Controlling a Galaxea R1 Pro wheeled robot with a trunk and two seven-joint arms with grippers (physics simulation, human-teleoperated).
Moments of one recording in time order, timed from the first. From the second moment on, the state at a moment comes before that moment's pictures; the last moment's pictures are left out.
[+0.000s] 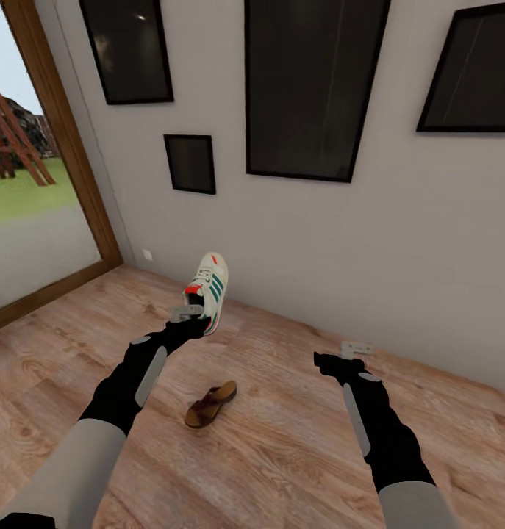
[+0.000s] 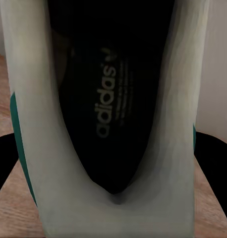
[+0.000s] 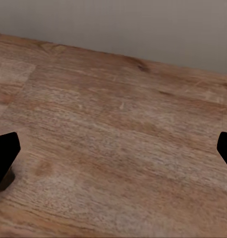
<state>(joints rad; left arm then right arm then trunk) -0.75 0.00 -0.09 -0.98 0.25 0.40 -0.14 -0.52 0.10 -0.09 -1.18 0.00 0.52 -0.09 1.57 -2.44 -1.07</state>
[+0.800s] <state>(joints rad) -0.75 -0.01 -0.09 -0.98 0.25 0.39 -0.14 -0.52 0.10 -0.09 -1.18 0.00 0.52 -0.09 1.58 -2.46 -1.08</state>
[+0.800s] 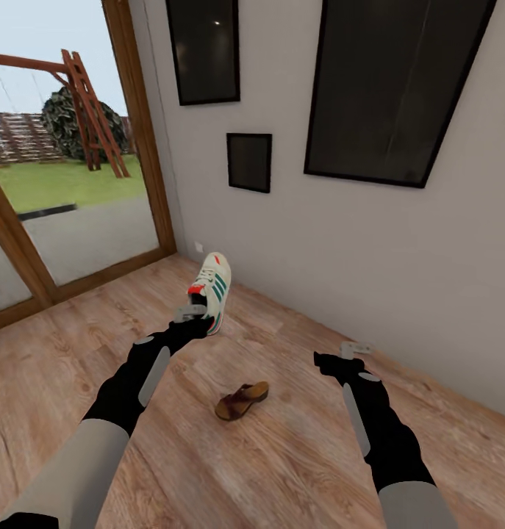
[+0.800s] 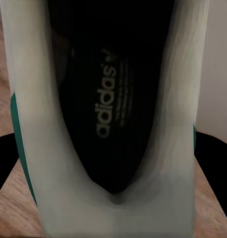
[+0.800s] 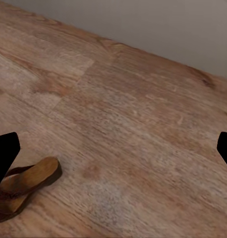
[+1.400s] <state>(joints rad) -0.75 -0.01 -0.09 -0.97 0.25 0.39 -0.14 -0.52 0.10 -0.09 -1.18 0.00 0.52 -0.09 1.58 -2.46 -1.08</state>
